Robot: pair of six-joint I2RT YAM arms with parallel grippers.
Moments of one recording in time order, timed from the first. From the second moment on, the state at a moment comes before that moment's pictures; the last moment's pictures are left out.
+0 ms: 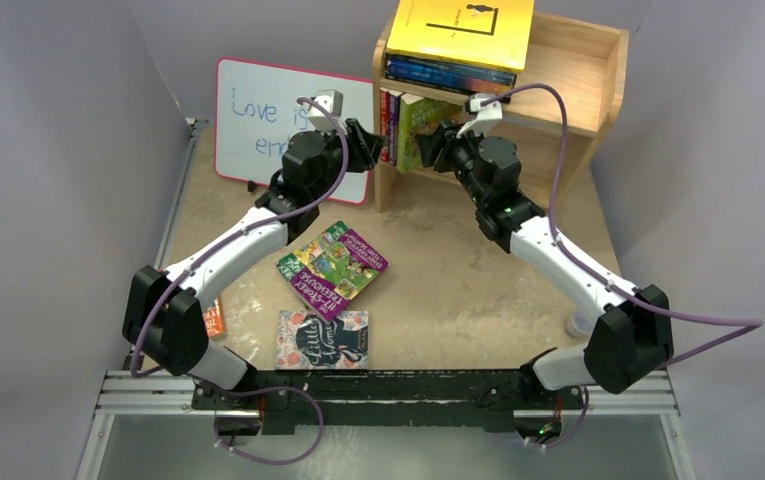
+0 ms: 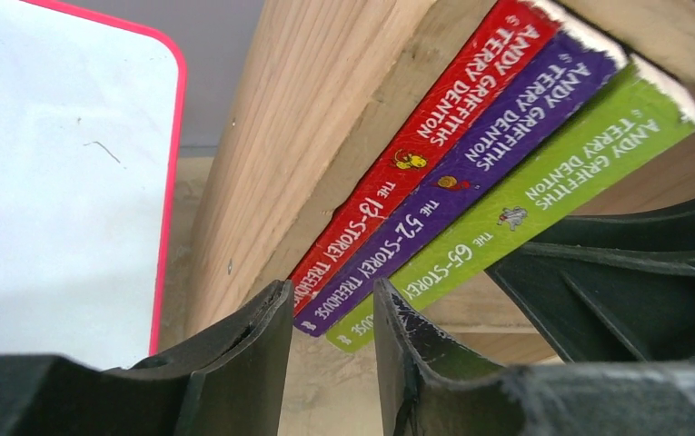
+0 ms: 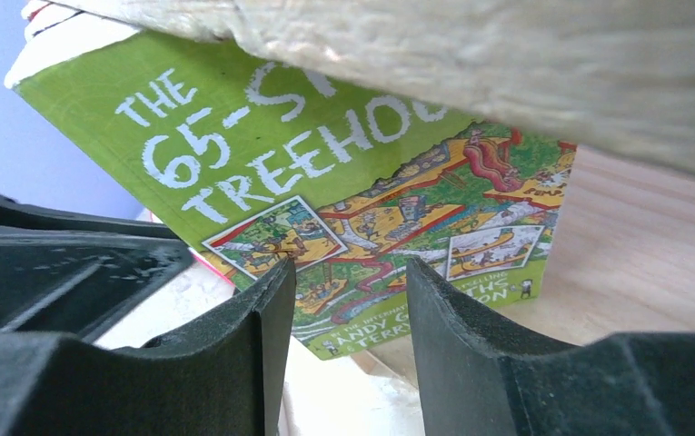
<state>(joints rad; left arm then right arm) -0.56 1.52 1.23 0.27 -0.05 -0.47 0.49 1.40 1.13 0.28 0.10 0.29</state>
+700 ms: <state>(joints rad) -0.56 1.37 1.10 0.18 -0.13 -0.52 0.49 1.23 1.15 0.06 0.13 0.30</state>
